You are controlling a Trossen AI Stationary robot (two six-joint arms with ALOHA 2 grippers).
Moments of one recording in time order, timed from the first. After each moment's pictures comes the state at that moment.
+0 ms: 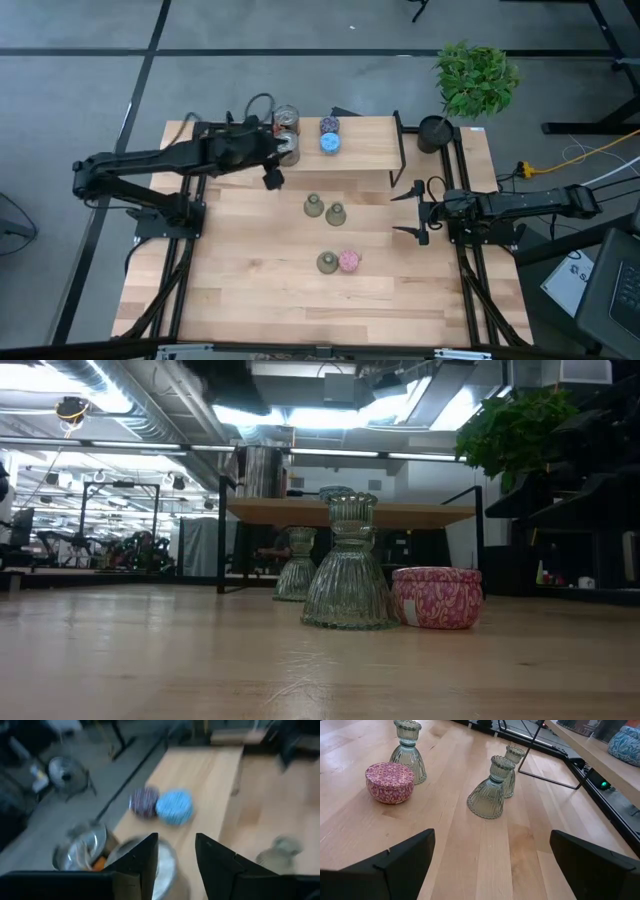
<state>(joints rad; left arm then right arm) 0.19 1.12 1.06 -0.41 -0.40 0.08 0.06 0.37 0.01 0.02 0.08 -0.28</state>
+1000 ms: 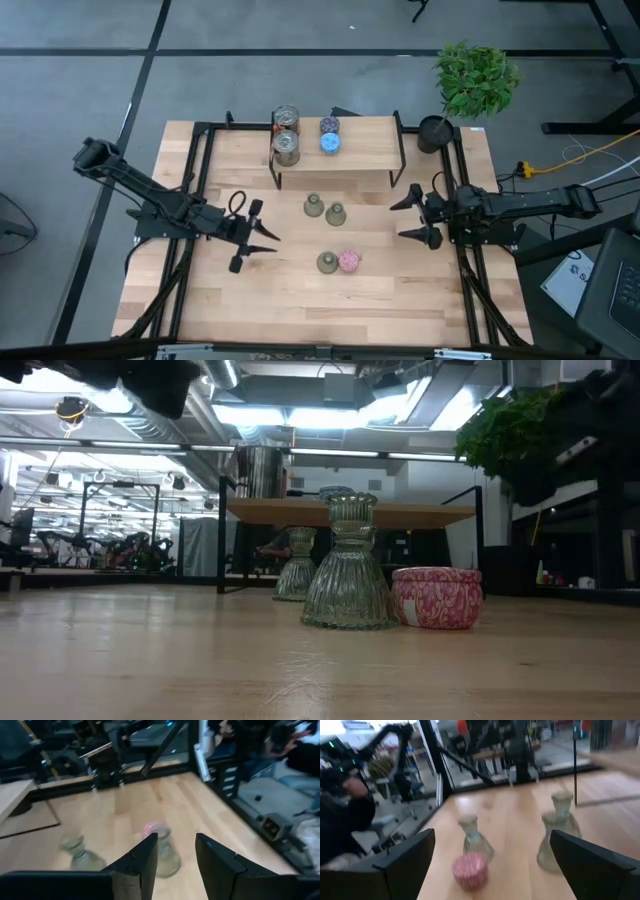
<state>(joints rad) -0.43 0.95 0.45 0.26 -0.23 0.02 0.07 0.37 0.01 0.31 -0.17 0.24</state>
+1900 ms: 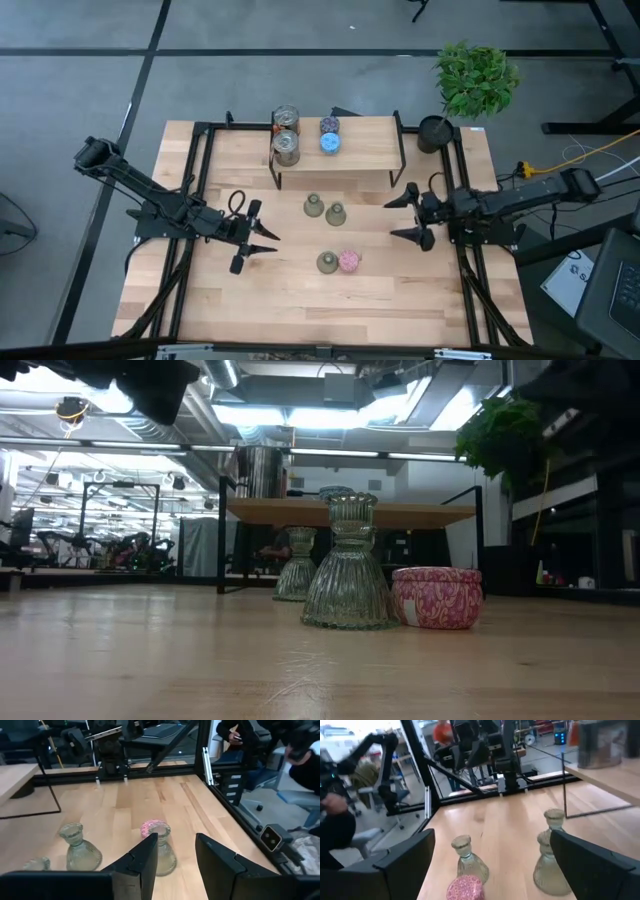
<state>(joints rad) -0.46 0.95 0.45 0.27 -0.30 -0.09 0.21 0.60 0.13 0.41 0.06 0.25</state>
